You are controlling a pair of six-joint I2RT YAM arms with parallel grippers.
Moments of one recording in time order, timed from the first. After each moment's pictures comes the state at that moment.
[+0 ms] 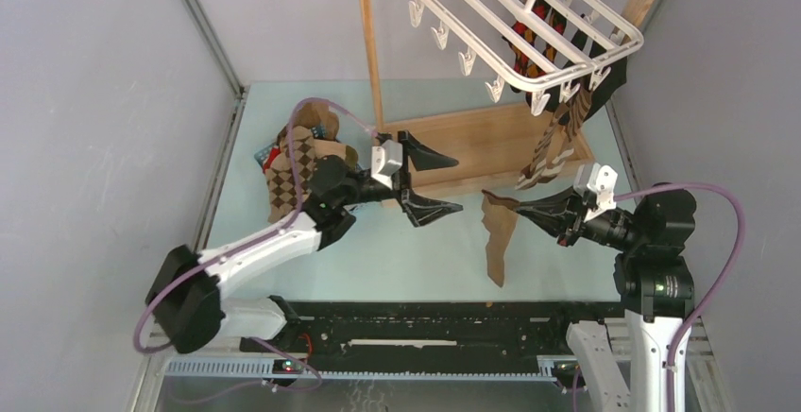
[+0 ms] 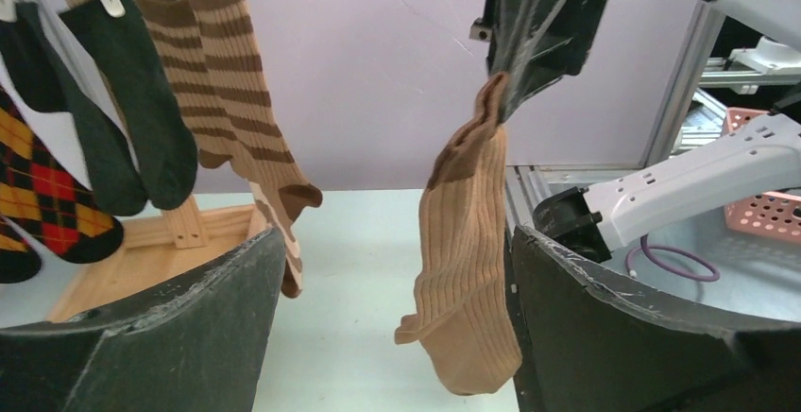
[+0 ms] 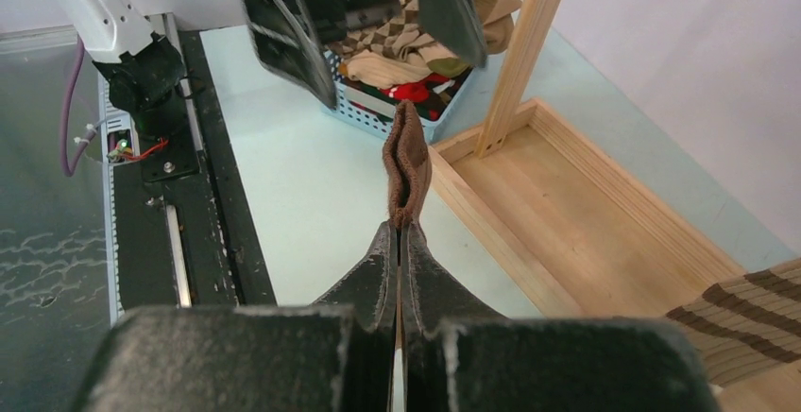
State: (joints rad) left arm -0.77 1.23 0.83 0.76 0.75 -0.19; right arm -0.08 0.57 0.99 -0.56 -1.20 -0.24
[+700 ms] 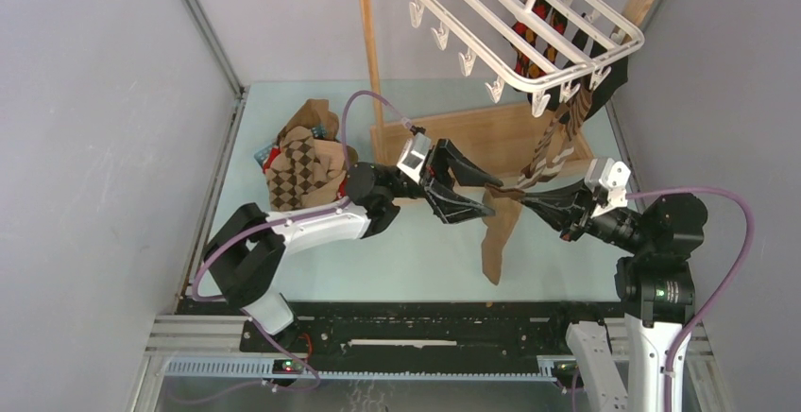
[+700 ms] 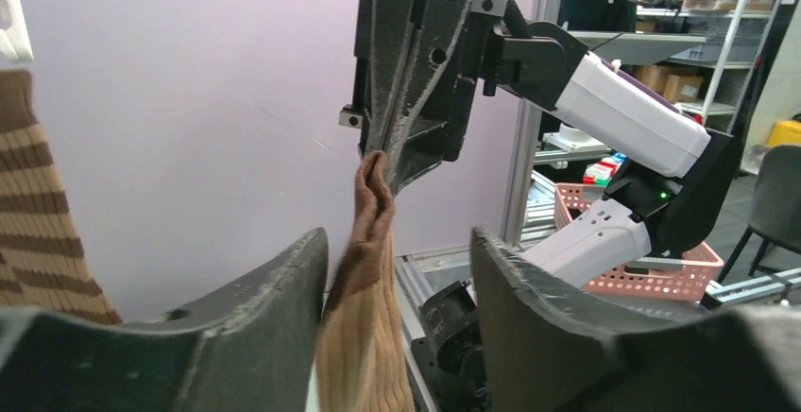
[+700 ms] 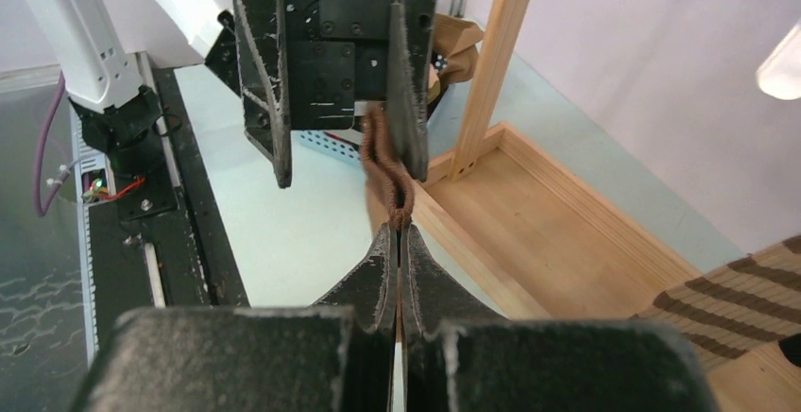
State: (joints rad) left arm -0.89 1.61 1.00 1.35 0.85 -0.62; right arm -0.10 0.55 0.99 -0.42 -1.17 -0.11
